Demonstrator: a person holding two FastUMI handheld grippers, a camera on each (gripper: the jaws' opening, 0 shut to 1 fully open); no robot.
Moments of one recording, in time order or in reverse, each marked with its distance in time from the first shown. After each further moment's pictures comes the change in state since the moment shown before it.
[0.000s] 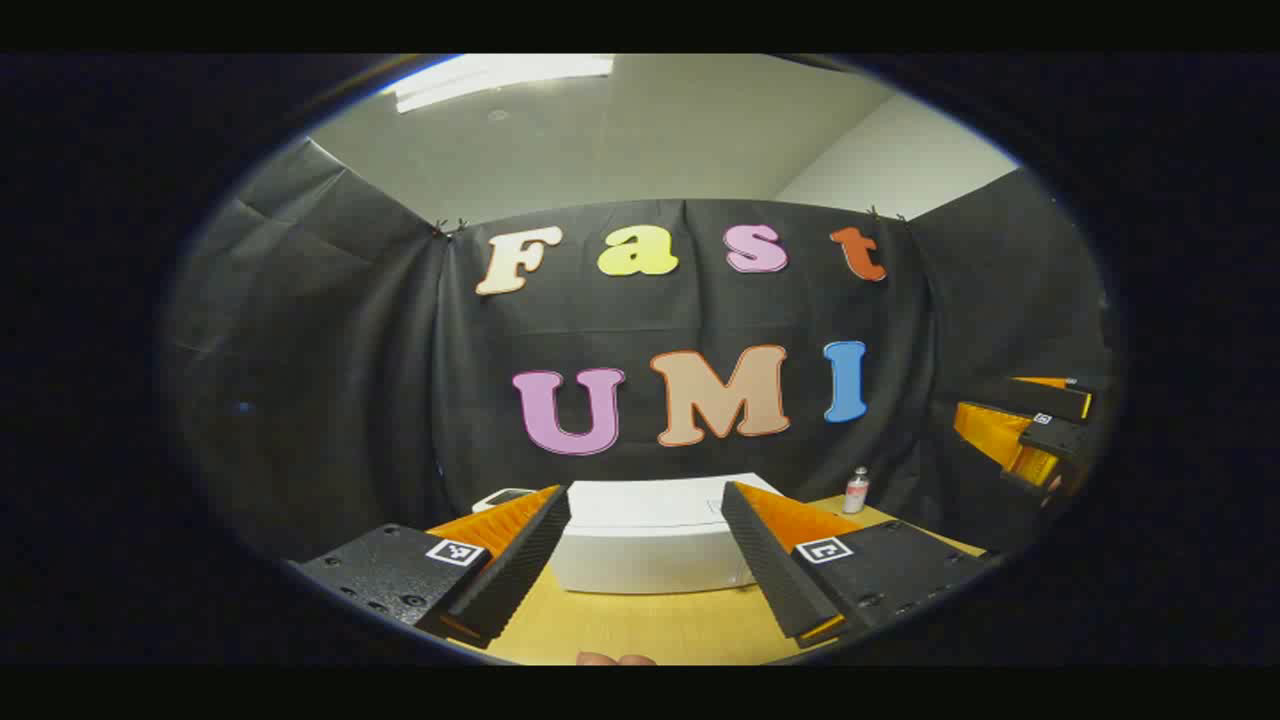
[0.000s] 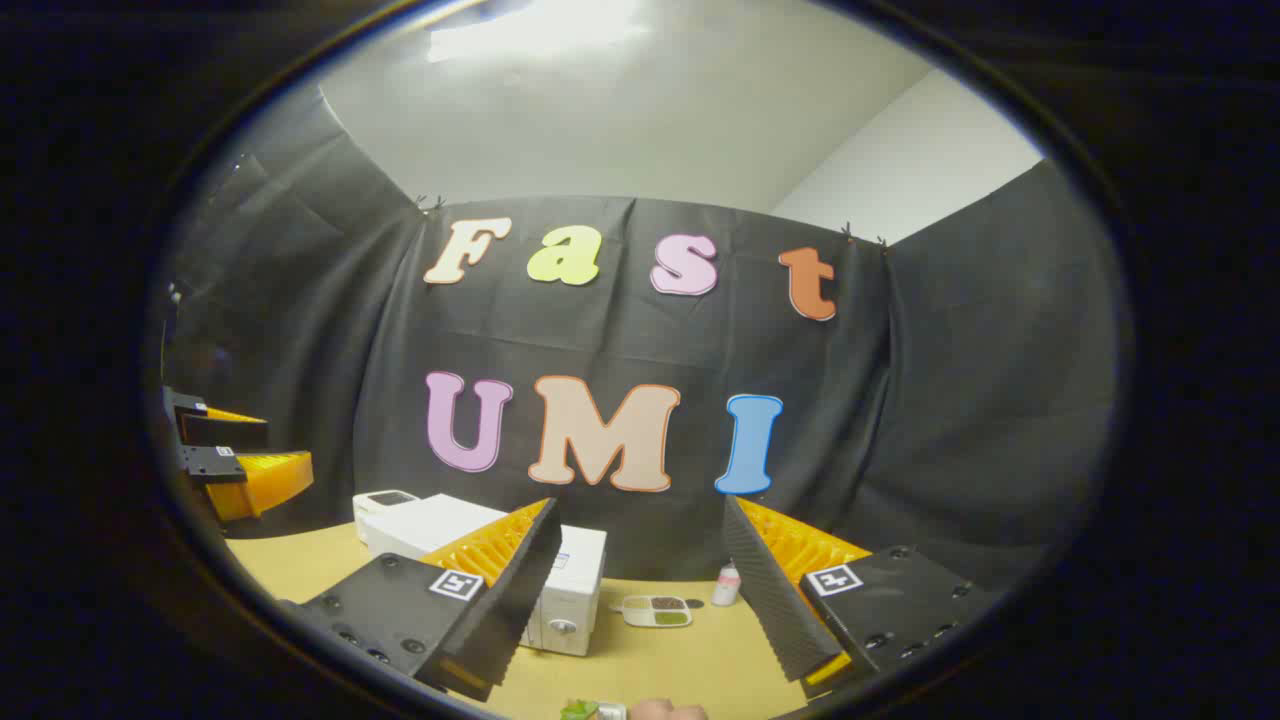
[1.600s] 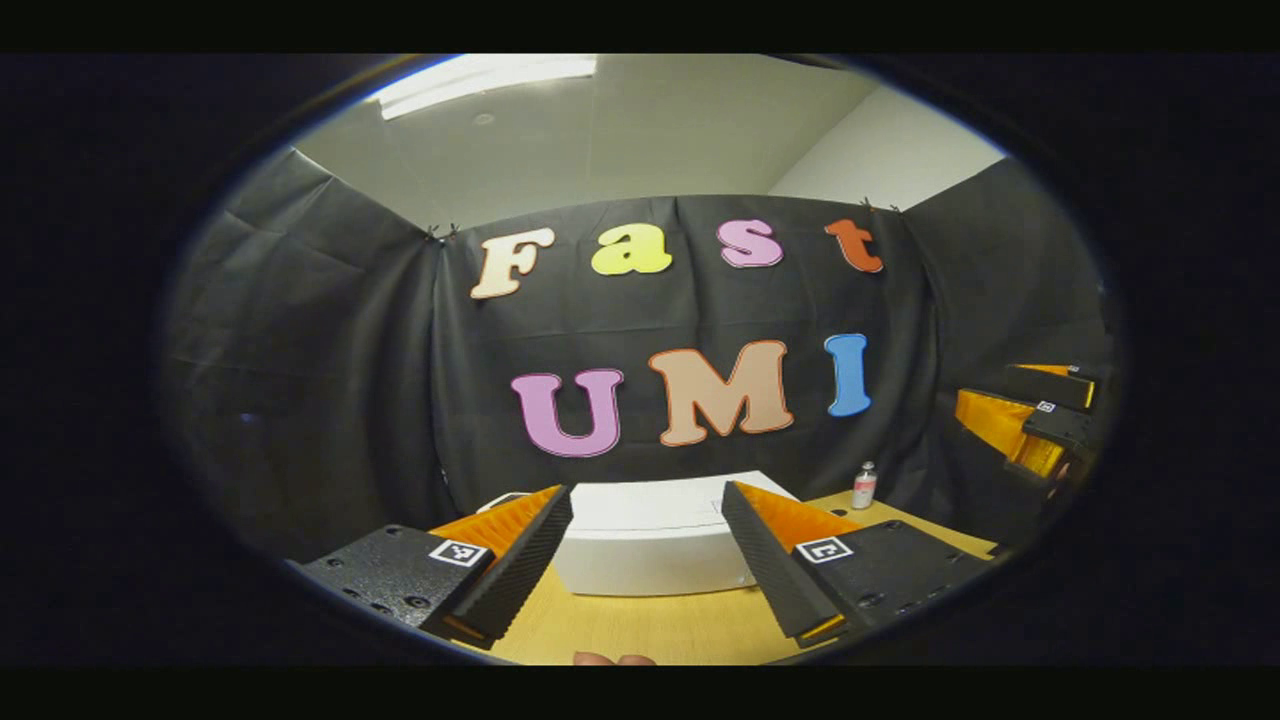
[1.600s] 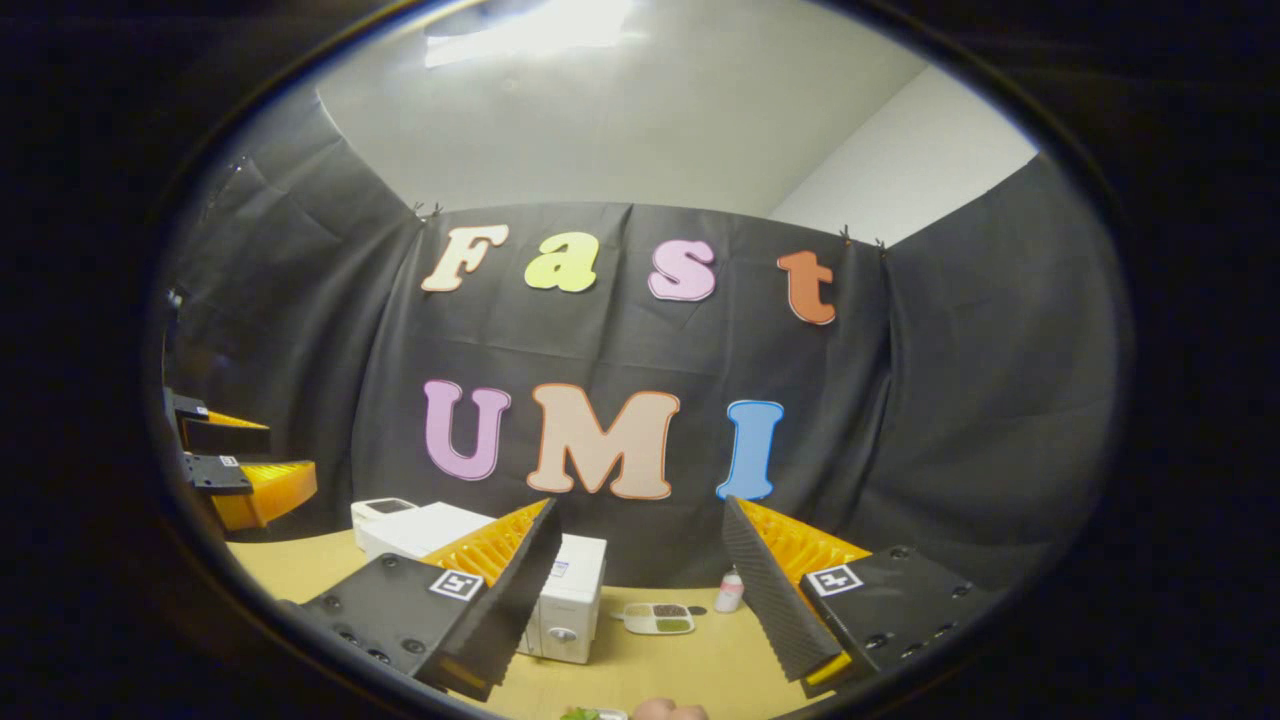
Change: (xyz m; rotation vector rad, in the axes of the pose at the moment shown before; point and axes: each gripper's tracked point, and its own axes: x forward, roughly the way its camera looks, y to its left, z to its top) left arm 0.012 -0.004 -0.003 0.031 -0.001 0.004; right arm 0.010 -0.006 0.001 0.011 -0.015 -0.011
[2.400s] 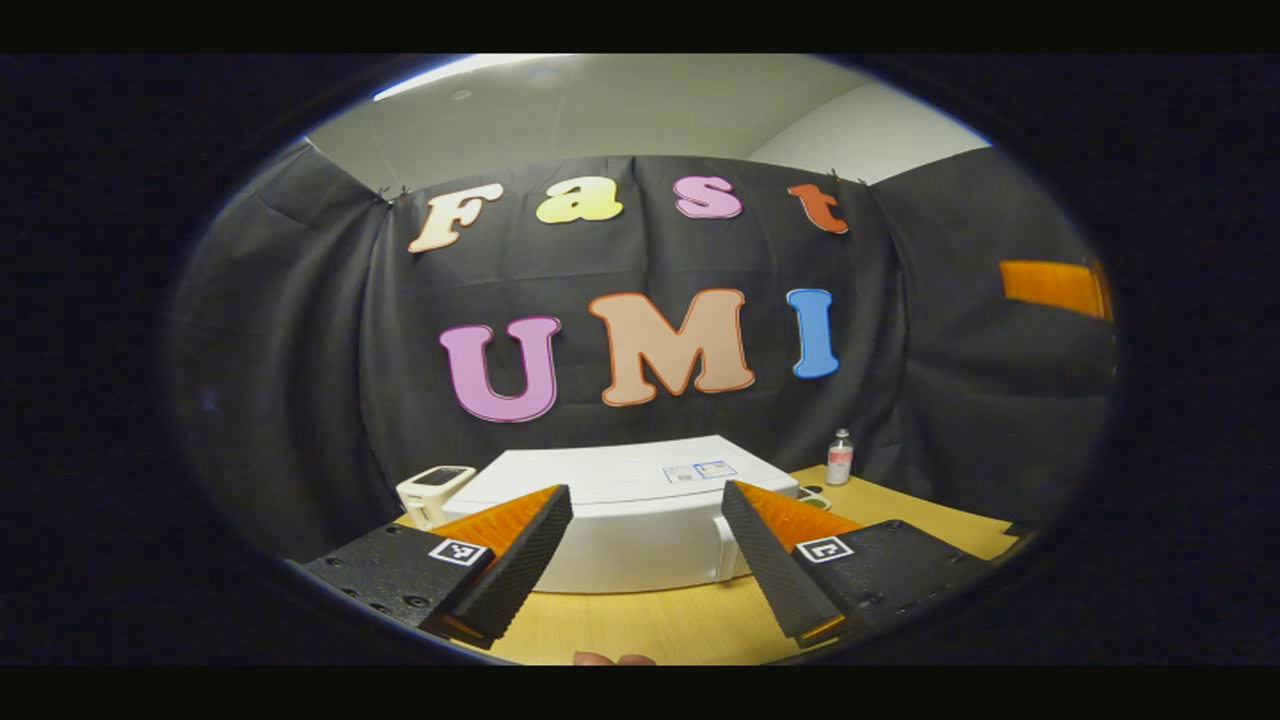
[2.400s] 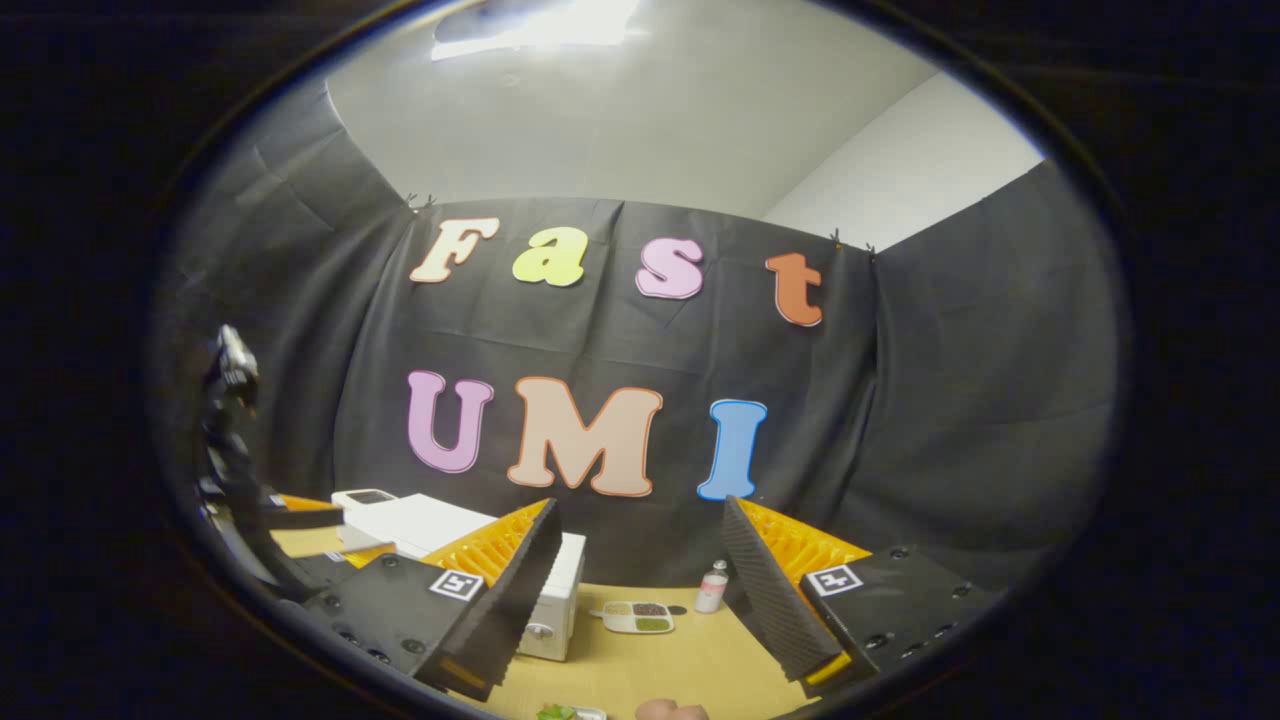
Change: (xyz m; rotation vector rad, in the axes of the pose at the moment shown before) left arm 0.086 -0.067 -0.131 -0.012 0.082 -0.155; right arm -0.001 -0.023 -0.008 -0.034 0.002 -0.052
